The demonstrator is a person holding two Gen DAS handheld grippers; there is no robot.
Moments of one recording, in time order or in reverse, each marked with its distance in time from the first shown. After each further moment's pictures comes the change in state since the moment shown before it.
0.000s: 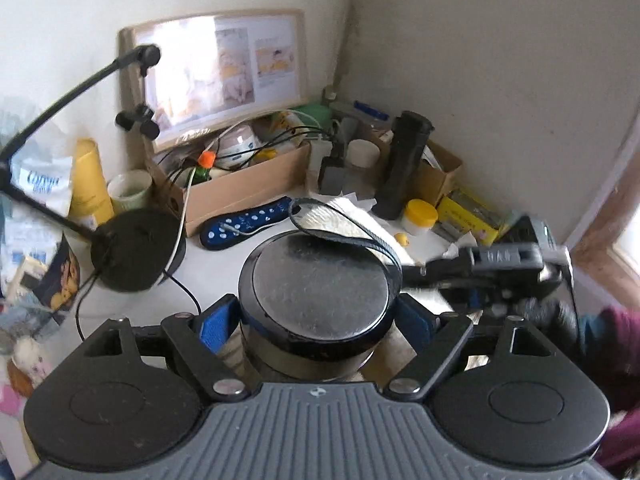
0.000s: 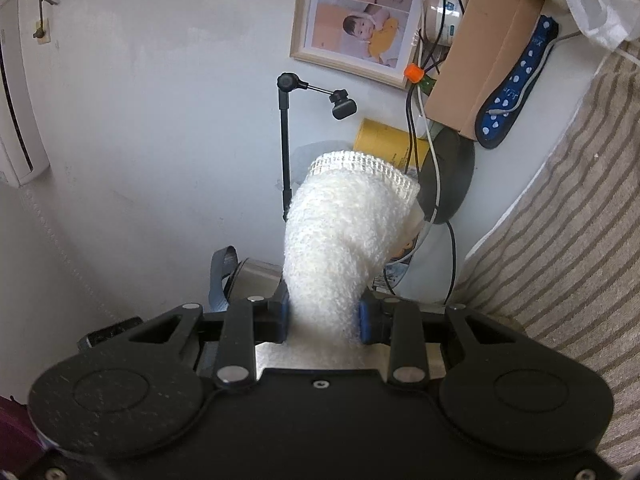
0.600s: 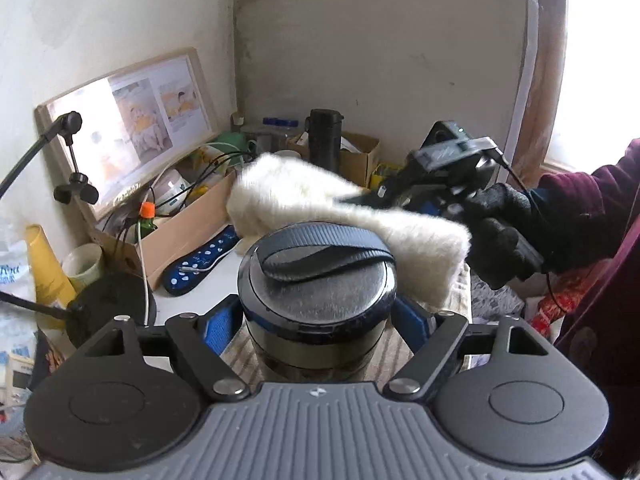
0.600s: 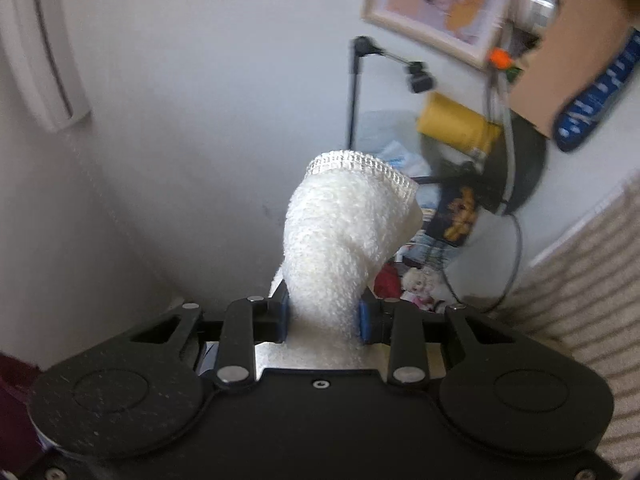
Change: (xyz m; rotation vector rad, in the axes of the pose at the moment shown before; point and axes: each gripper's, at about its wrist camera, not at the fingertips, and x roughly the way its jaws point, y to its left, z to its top) left arm -0.017 0.011 -0.027 0.342 -0.069 -0.184; right arm 0.016 0.025 0.028 -0.086 0.150 0.082
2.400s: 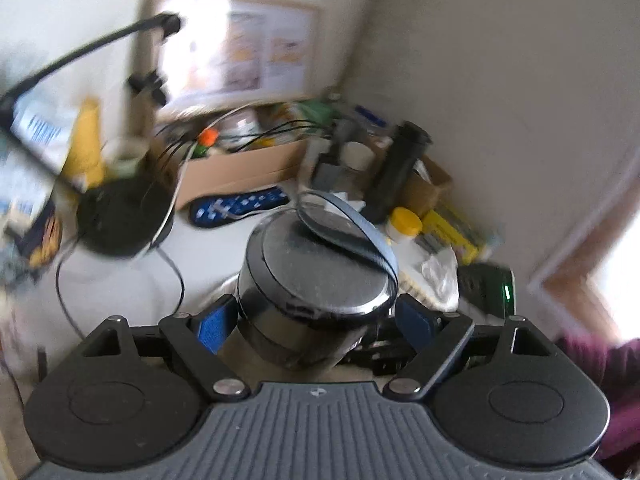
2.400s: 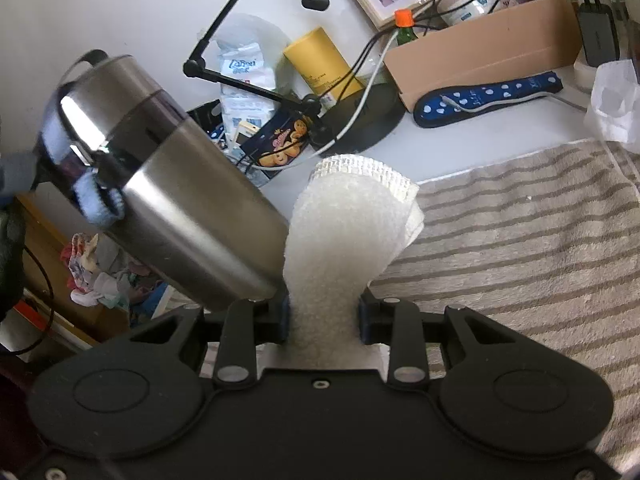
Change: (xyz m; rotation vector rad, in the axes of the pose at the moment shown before) left arm 0.015 0.018 0.013 -0.545 0.048 0.113; right arm 0.030 -0.021 -0.051 -0.400 0.175 -0.578
